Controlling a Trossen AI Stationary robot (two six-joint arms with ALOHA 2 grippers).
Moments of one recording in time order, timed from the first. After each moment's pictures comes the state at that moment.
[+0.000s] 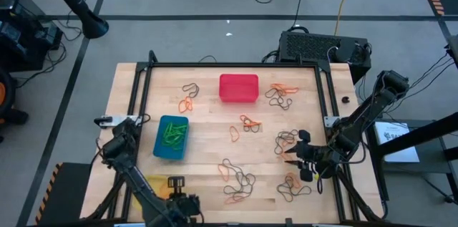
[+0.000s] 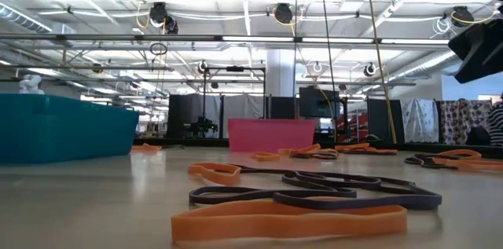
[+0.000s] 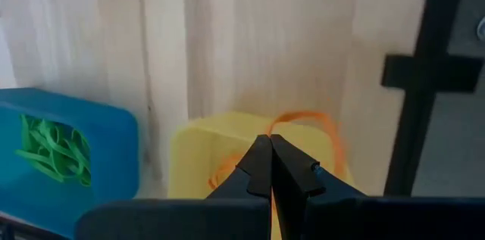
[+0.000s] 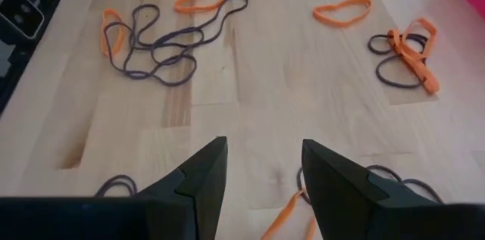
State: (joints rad) left arm -0.88 2.17 2.03 -1.57 -0.20 -0.93; right arm 0.85 1.03 0.46 -0.31 0.64 0.76
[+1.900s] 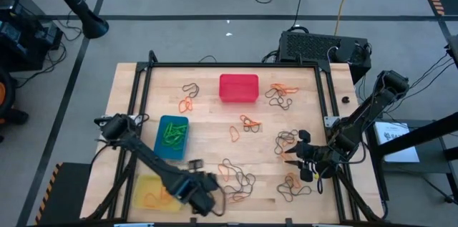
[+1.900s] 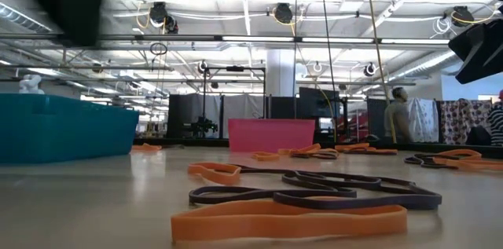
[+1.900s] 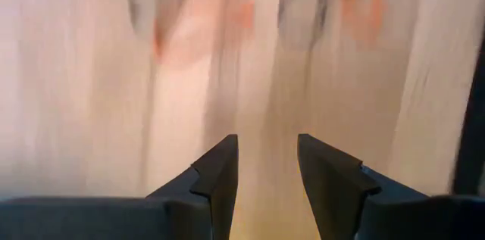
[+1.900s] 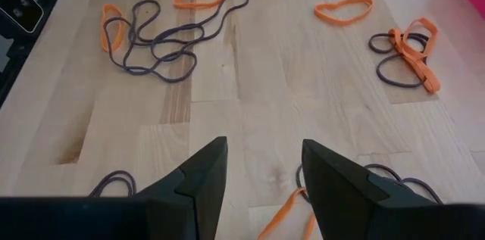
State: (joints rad) left arm -0.65 1.99 1.62 -1.00 -0.24 -0.73; right arm 0.85 1.03 0.46 -0.32 0.63 0.75
